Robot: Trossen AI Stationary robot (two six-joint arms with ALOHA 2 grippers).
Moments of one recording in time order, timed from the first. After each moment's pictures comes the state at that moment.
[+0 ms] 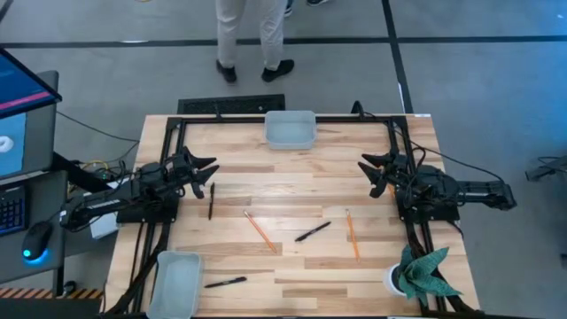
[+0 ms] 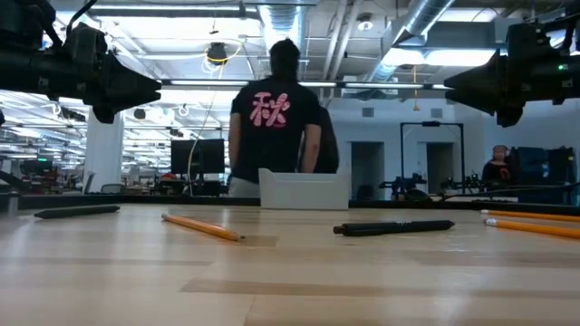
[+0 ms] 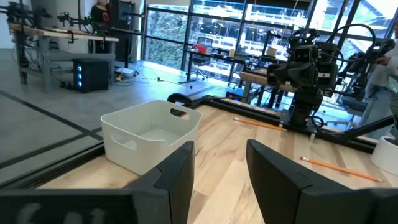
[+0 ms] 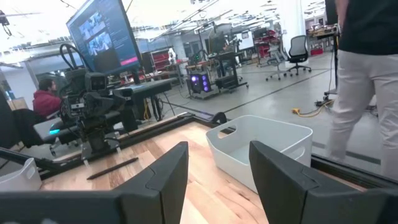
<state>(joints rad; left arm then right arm) 0.27 0.00 0.02 0.01 -0.16 -0.18 -0.03 0.01 0.00 0.07 0.45 0.15</state>
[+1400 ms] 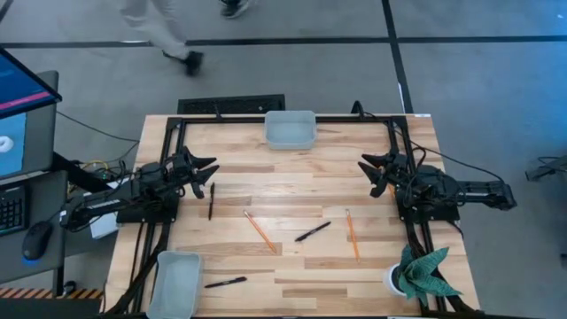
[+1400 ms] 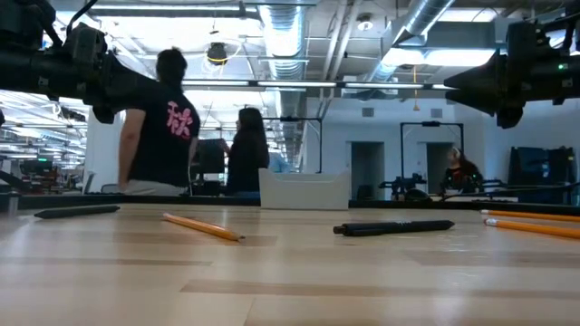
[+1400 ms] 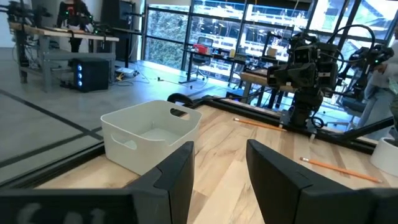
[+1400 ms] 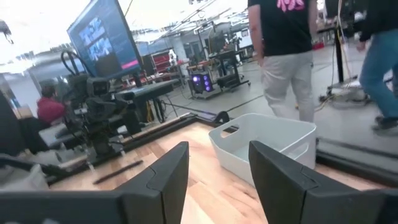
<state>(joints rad) 0.27 0.00 0.02 0.01 -0.16 -0.19 -0.03 0.01 0.00 0.07 0.45 0.21</state>
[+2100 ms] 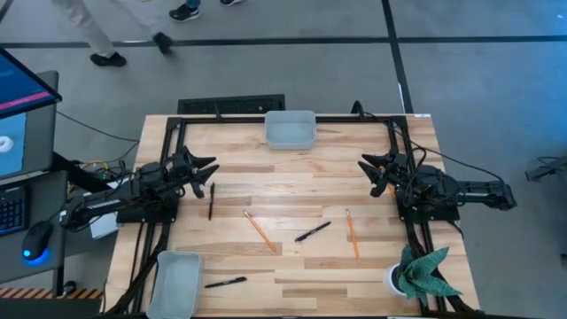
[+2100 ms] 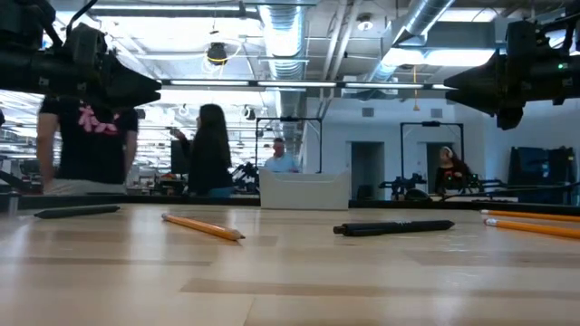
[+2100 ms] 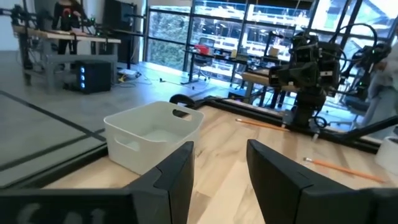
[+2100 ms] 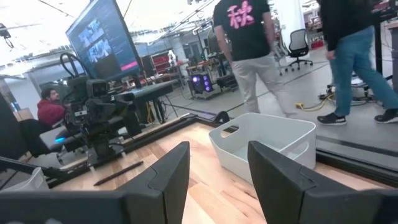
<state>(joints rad) 0.27 0.00 0.02 0.01 -0.17 -0.17 -0.04 0.01 0.00 0.07 0.45 0.21</state>
